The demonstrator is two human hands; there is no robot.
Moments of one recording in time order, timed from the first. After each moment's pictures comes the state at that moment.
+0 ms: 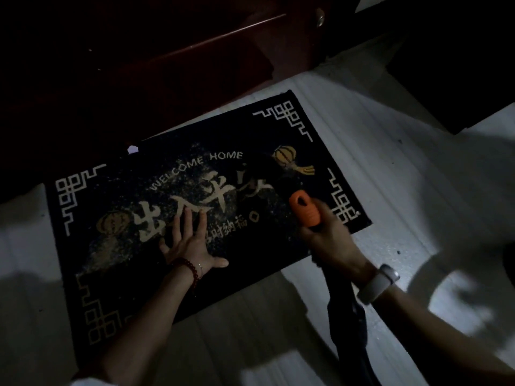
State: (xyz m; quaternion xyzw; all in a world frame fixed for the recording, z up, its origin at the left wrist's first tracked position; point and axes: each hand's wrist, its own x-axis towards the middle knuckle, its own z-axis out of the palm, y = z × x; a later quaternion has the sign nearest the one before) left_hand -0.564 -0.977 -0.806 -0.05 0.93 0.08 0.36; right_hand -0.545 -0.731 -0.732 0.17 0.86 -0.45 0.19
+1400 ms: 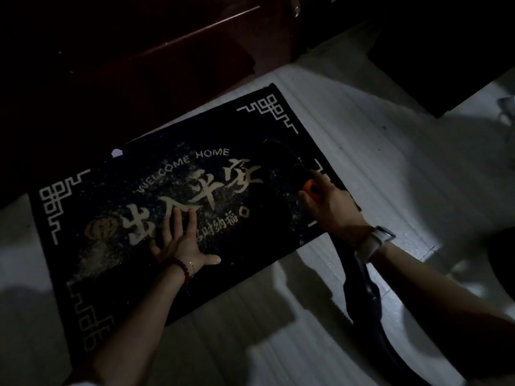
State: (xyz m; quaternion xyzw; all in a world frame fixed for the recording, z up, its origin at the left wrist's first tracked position) left_hand -0.564 -0.975 -0.806 -0.05 0.93 0.07 0.35; right_hand -0.567 -0.699 -0.744 0.13 0.94 -0.27 0.14
